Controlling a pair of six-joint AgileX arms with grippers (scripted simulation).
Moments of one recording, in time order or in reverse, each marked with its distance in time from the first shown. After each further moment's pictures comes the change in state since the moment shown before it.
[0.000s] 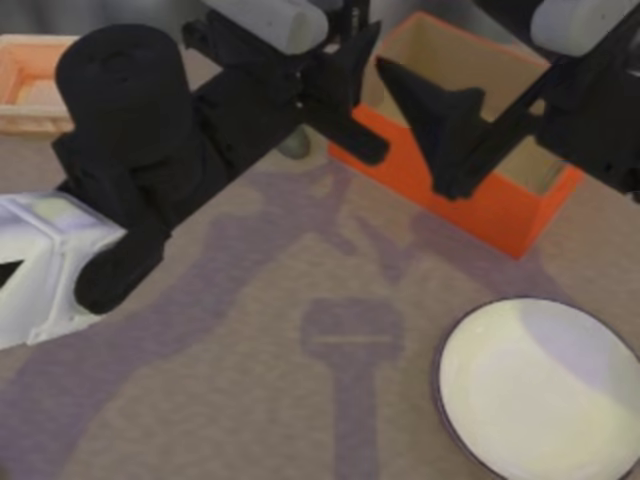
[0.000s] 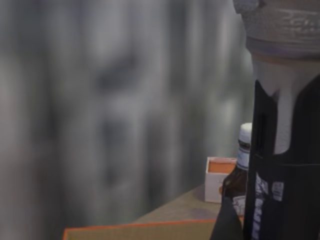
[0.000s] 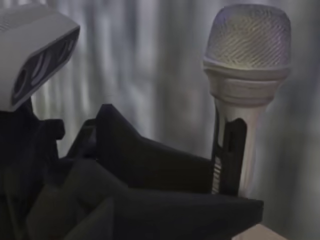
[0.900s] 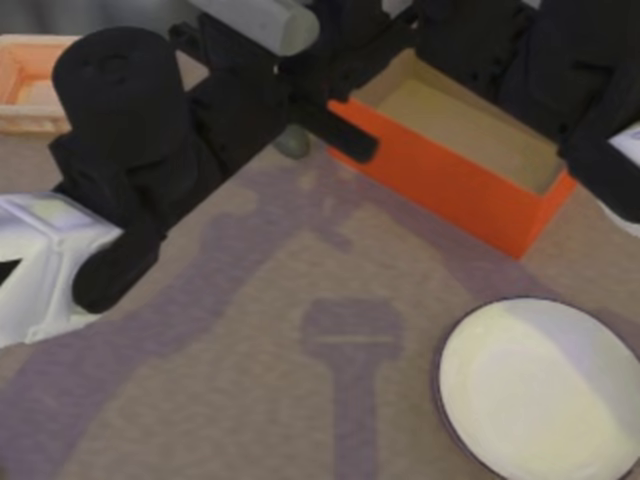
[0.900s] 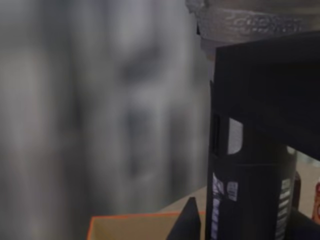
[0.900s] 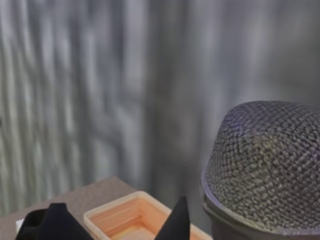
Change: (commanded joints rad) left arm 0.000 0.000 0.000 0.000 0.000 0.000; right arm 0.069 0.356 0.295 0.055 0.074 -0.001
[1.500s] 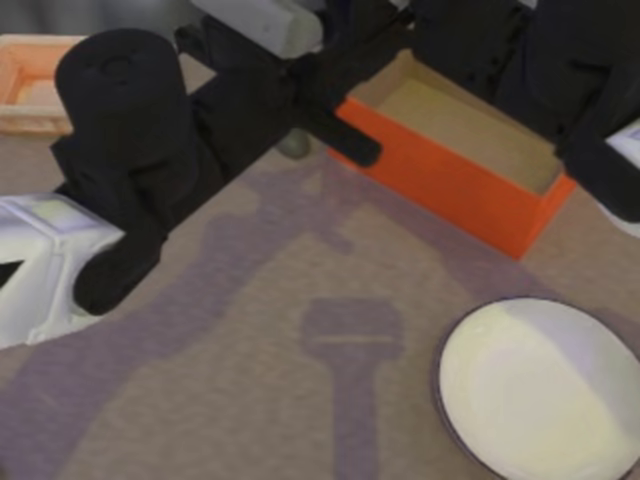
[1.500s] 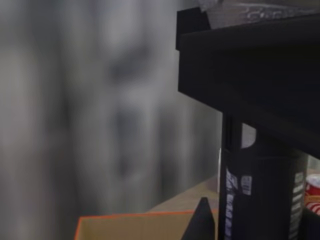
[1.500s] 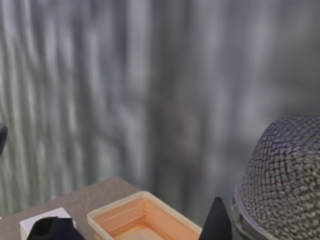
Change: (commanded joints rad) left arm 0.000 0.000 0.000 0.000 0.000 0.000; right arm 0.000 0.000 0.000 0.000 0.000 0.000
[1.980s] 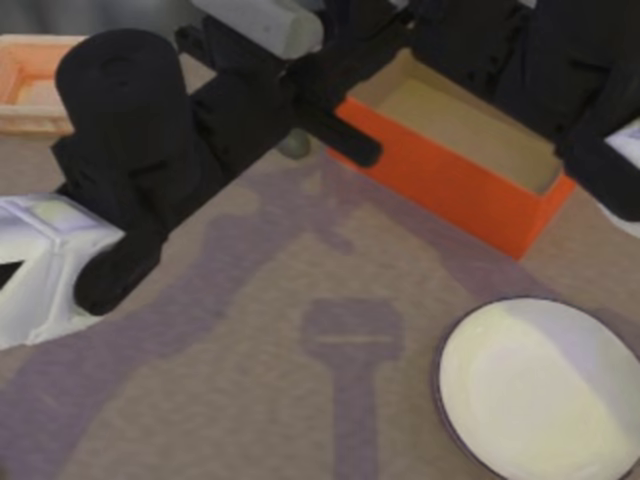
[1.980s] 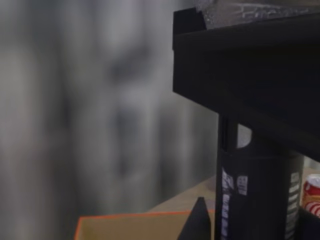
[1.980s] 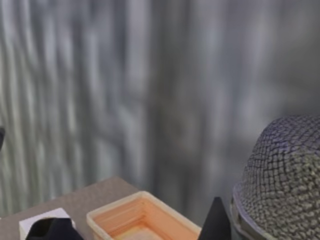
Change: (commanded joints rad) left arm 0.000 0.000 0.000 0.000 0.000 0.000; right arm 0.000 0.000 0.000 0.000 0.000 0.000
